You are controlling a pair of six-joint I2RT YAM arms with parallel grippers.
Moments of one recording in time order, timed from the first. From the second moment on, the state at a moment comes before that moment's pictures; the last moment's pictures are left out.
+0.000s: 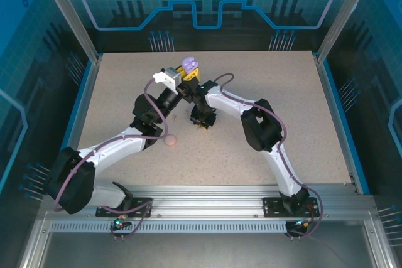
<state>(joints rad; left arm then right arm) -0.54 1.35 0.78 0.95 0.09 -0.07 0.72 2.34 1.94 -1.09 -0.06 1.14</state>
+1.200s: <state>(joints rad) -0.54 1.35 0.79 0.93 0.09 -0.09 0.56 2.12 1.64 -1.05 -0.07 0.43</state>
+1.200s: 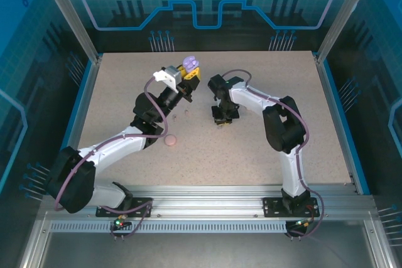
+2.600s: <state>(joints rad) -0.54 1.37 0.68 0.88 0.16 -0.03 0.46 1.48 1.61 -1.01 0.10 0.39</state>
